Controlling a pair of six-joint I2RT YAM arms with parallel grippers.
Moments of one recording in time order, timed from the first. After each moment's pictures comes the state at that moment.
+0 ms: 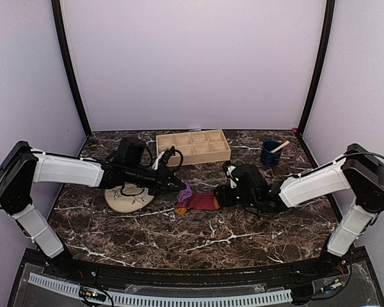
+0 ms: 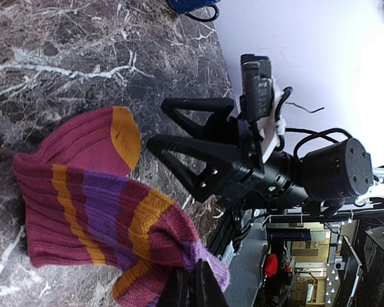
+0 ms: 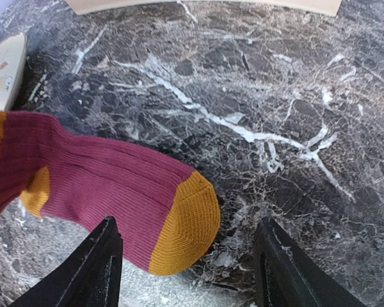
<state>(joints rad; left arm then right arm) -0.69 1.62 0.91 0.12 0.71 -0.85 0.90 1.66 0.75 0.23 0.26 0.48</state>
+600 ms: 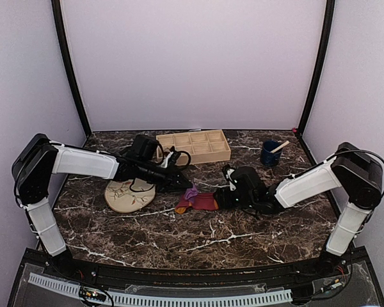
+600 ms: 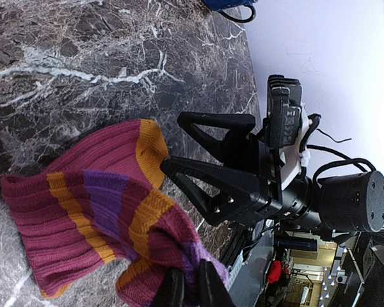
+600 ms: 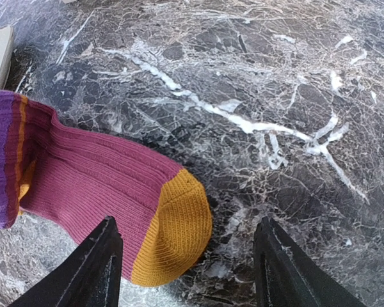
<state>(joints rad) -0.68 1.79 1.07 0.02 0.69 -0.84 0.88 1.73 0.75 0.28 0.23 0.48</state>
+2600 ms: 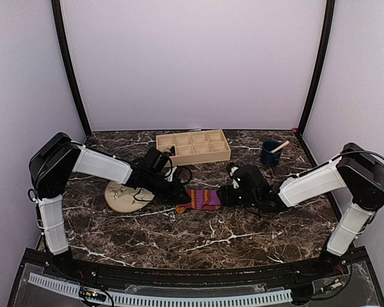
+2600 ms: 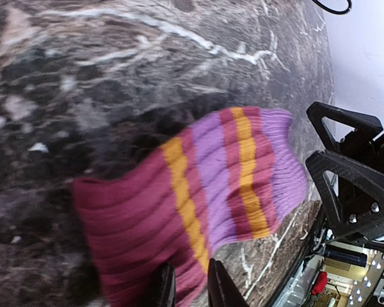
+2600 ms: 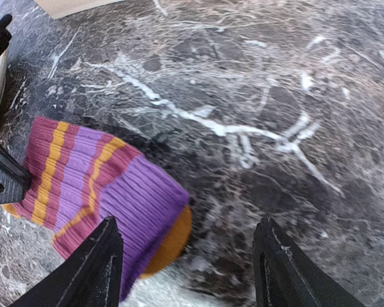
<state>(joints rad) -0.72 1.96 1.12 -0.07 0.53 -0.73 0.87 1.68 0.72 0.26 0.25 0.50</state>
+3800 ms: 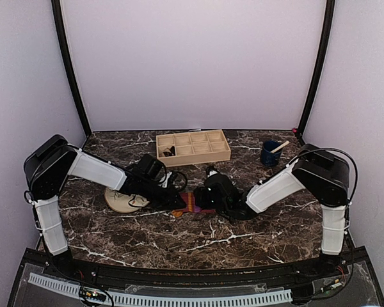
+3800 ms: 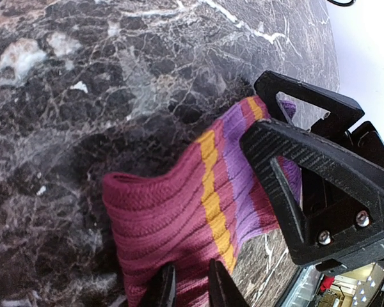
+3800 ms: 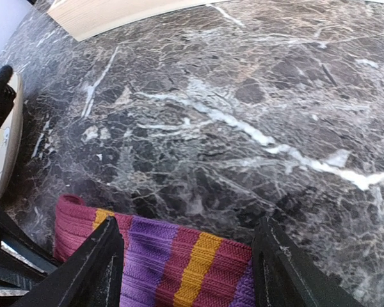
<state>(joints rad) -0.71 1.91 0.99 0.00 0.52 -0.71 1.00 2.02 0.96 0.43 0.39 0.69</state>
